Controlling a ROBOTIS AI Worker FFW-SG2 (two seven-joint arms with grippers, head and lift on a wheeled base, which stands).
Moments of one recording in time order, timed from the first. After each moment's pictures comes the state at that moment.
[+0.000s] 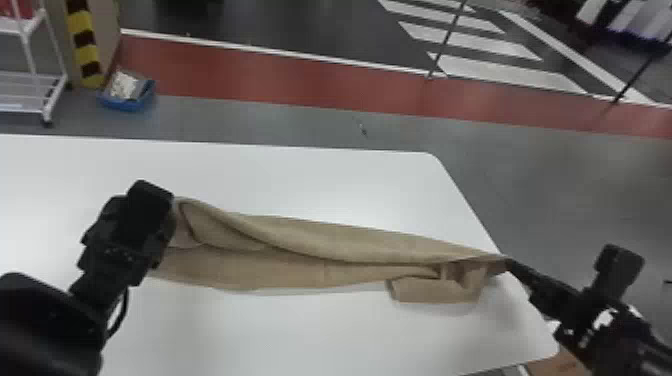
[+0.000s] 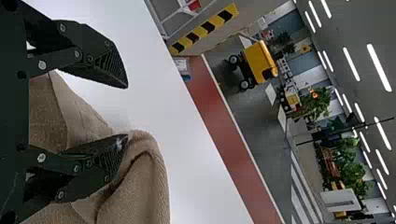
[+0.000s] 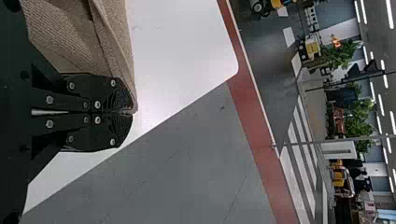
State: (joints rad) left arm -0.04 0.19 -0.44 -1.80 -0.14 0.67 0.18; right arm 0.12 -0.20 -0.78 -1.72 -0.23 0.73 0.41
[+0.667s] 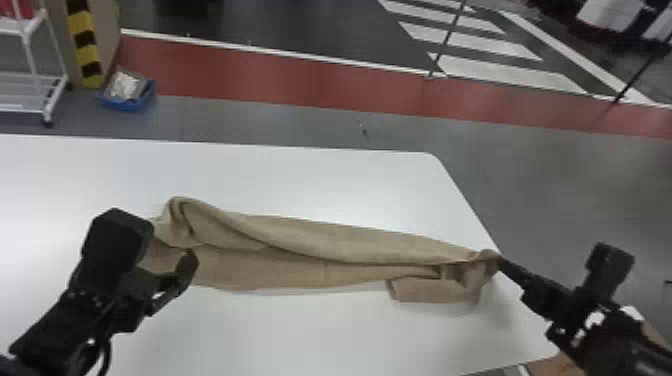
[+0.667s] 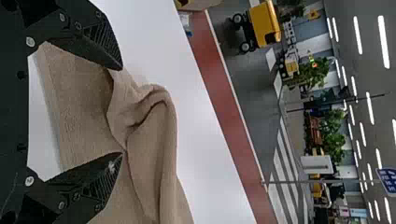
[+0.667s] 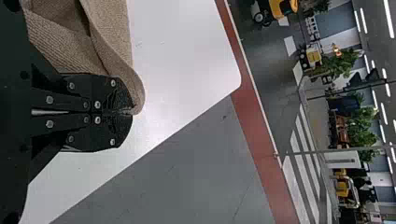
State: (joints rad) left arm 0.15 0.26 -0.41 -2.09 -0.02 0.73 0.05; right arm 0.13 -0.19 -0.76 -1.72 -0.24 0.73 0.42
